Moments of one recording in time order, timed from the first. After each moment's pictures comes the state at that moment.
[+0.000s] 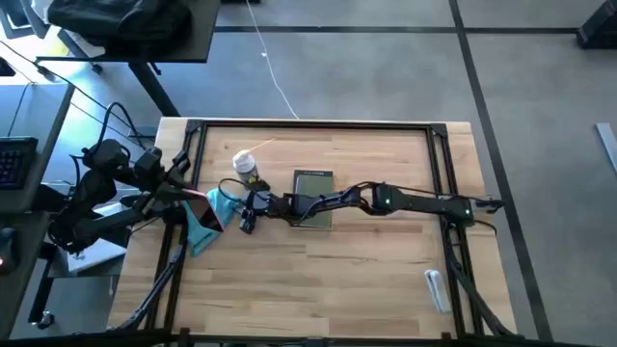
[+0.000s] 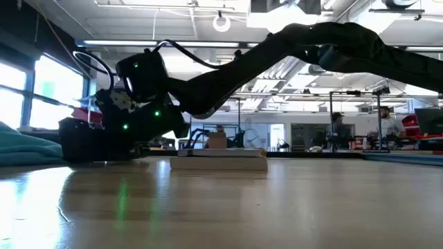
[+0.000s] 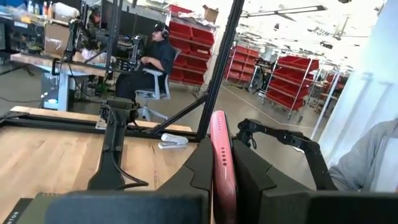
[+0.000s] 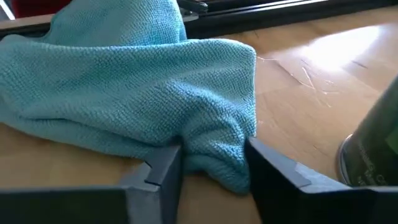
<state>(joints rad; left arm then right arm) 0.49 0.20 0.73 -0.47 0.78 -0.30 0.00 2.85 2.25 0.18 0.21 0.15</state>
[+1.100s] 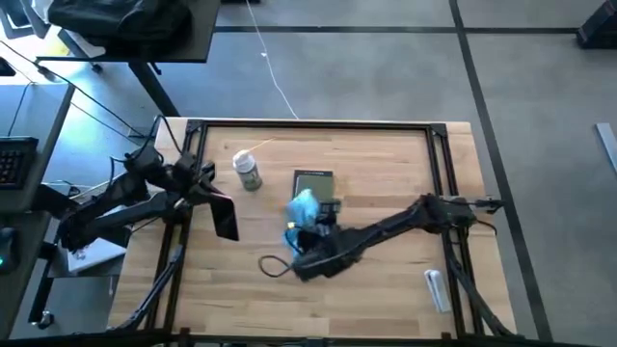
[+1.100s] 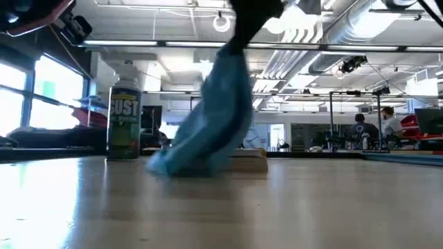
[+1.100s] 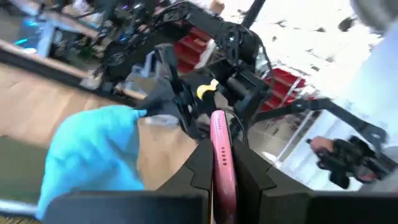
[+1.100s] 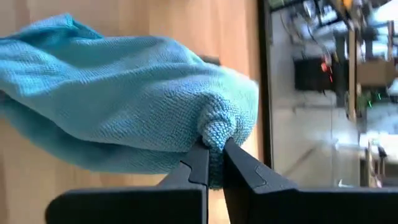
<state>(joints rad) 0.43 0.20 0.37 -0.09 0.77 -0.55 0.43 2.25 2.23 -1.57 0.84 0.42</state>
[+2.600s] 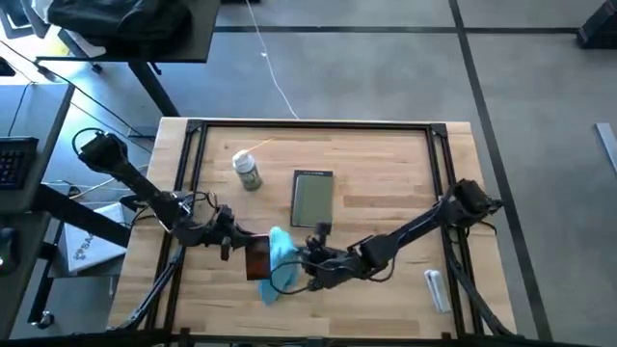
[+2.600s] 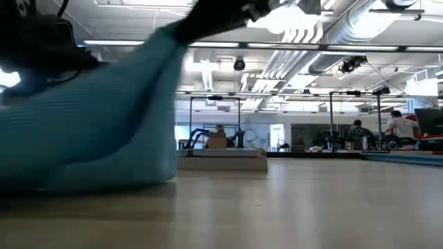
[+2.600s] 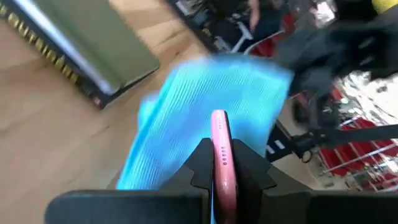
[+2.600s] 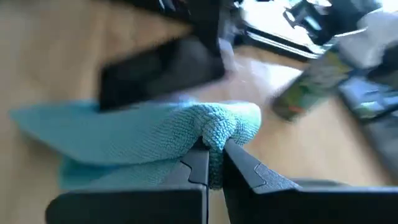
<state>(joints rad) -0.71 1.11 0.13 0.69 -0.70 -1.06 0.48 1.91 1.47 -0.31 0.72 -0.01</state>
